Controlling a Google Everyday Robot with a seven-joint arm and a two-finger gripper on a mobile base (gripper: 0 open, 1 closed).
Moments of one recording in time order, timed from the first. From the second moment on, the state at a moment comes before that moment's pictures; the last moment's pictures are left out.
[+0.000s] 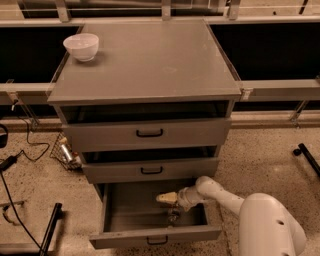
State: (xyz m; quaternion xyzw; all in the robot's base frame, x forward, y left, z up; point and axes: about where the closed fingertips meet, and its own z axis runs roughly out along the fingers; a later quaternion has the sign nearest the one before) arm 0.625 -0.074 0.186 -0.94 0.03 -0.06 0.33
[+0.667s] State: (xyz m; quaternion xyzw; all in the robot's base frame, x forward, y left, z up) arm 0.632 -0.069 0.176 -0.95 0.03 -0.07 0.31
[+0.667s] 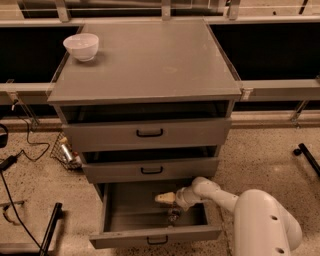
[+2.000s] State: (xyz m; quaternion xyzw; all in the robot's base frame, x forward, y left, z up) arm 0.633 -0.068 0.158 -0.96 0.04 -0.07 0.27
